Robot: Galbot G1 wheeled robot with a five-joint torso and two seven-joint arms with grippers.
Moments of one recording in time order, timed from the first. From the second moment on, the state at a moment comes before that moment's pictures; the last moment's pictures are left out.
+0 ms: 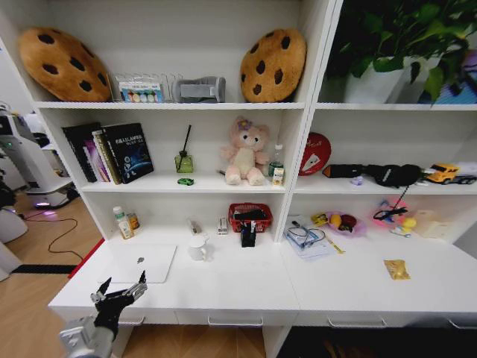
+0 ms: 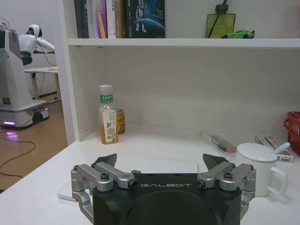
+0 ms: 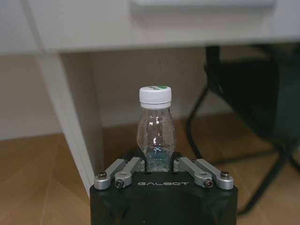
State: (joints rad) left arm 1.91 -1.25 -0.78 -2.44 -0.49 0.31 -0.32; right arm -1.93 1.27 0.58 1.42 0.46 0.31 0.07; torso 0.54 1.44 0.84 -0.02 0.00
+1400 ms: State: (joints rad) left arm 1.91 -1.25 -0.78 -2.44 -0.49 0.31 -0.32; right arm -1.67 1.32 0.63 1.10 0.04 0.60 0.07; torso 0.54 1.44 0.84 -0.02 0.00
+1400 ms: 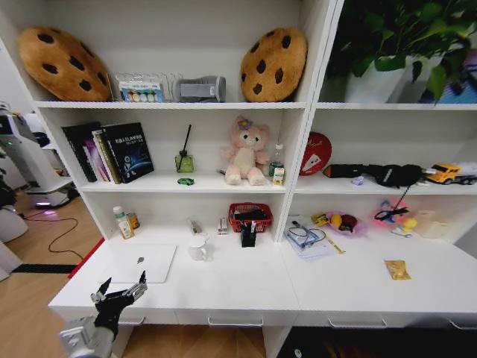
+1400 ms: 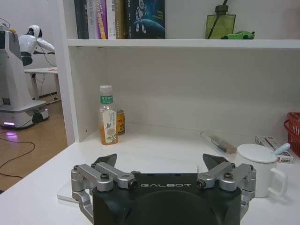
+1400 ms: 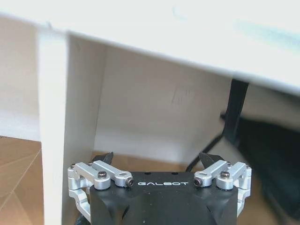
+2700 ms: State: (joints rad) left arm 1.91 -1.25 -0.78 -2.44 -0.49 0.31 -0.32; right arm -1.88 1.22 1.08 2.46 0.65 -0.04 0.28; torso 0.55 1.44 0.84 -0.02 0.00
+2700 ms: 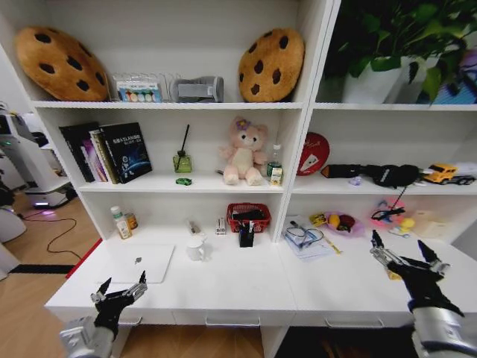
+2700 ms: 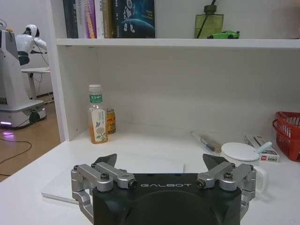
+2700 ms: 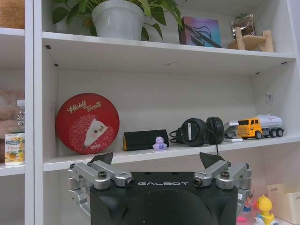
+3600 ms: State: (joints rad) left arm 1.91 -1.25 -0.78 -2.44 -0.49 0.31 -0.32; right arm -1.55 0.93 1.01 1.82 0.80 -0.35 0.25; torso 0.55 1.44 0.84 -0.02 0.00
